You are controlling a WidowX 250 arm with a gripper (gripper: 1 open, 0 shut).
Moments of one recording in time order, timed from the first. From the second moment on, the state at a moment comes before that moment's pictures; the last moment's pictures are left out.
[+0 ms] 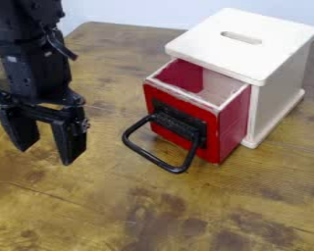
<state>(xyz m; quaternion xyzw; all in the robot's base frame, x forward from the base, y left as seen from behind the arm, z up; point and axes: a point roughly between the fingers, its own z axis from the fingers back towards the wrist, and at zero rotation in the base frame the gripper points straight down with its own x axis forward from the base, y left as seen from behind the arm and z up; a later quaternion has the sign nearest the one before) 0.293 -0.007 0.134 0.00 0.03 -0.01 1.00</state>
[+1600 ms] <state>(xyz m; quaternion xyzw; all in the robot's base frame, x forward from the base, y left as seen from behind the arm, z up) 0.398 -0.095 0.048 0.00 -0.05 0.04 1.00</state>
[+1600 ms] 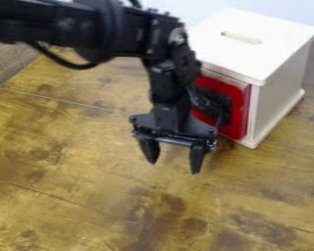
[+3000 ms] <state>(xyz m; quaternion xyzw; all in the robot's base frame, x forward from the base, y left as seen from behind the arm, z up) 0.438 -0.050 0.090 0.00 -0.05 0.06 1.00</state>
